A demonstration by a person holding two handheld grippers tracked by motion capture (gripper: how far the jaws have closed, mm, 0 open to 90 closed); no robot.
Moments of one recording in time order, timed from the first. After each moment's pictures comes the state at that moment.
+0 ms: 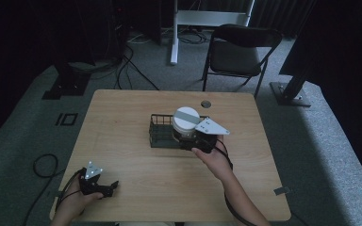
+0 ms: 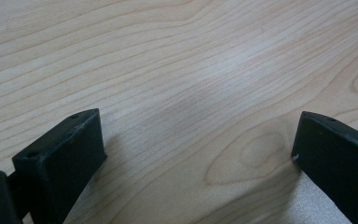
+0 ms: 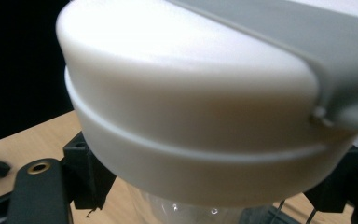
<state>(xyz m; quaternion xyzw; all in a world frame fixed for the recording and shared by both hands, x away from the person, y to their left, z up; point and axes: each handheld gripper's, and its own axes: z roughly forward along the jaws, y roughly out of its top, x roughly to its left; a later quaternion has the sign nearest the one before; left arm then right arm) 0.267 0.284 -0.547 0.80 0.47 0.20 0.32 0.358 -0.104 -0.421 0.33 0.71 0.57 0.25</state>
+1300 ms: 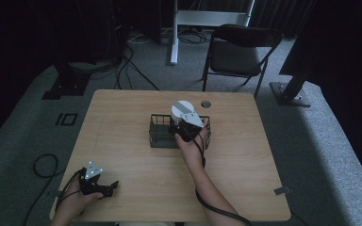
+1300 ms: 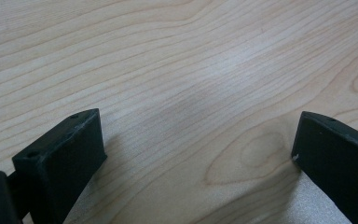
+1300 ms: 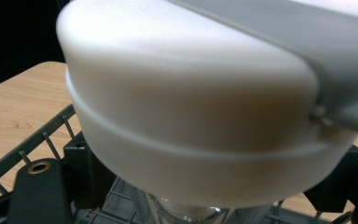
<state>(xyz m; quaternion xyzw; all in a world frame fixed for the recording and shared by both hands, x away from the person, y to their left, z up) 0.267 0.284 -0.547 0.80 0.47 0.20 0.32 0.412 -0.055 -0.467 0.49 0.65 0.46 0.34</state>
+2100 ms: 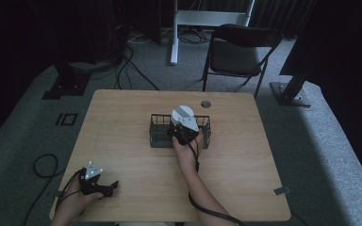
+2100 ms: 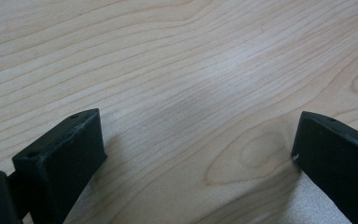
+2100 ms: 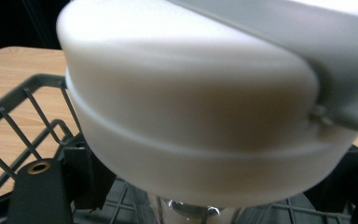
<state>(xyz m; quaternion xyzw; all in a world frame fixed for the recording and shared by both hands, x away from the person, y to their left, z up) 0.267 0.284 -0.547 0.80 0.47 0.20 0.32 0.413 -0.044 -0.491 0.54 0.63 0.42 0.35</state>
